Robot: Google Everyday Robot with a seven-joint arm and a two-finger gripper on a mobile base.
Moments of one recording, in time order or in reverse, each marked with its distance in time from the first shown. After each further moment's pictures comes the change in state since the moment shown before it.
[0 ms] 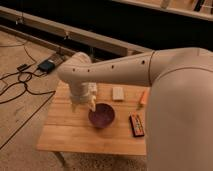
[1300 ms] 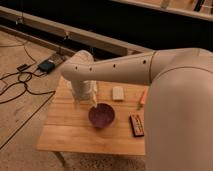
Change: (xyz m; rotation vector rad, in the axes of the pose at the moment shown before) arm -0.034 -0.017 0.000 0.006 -0.053 -0.023
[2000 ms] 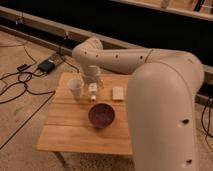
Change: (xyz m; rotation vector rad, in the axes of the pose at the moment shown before) arm -0.113 -0.043 0.007 0.015 -0.044 -0.103
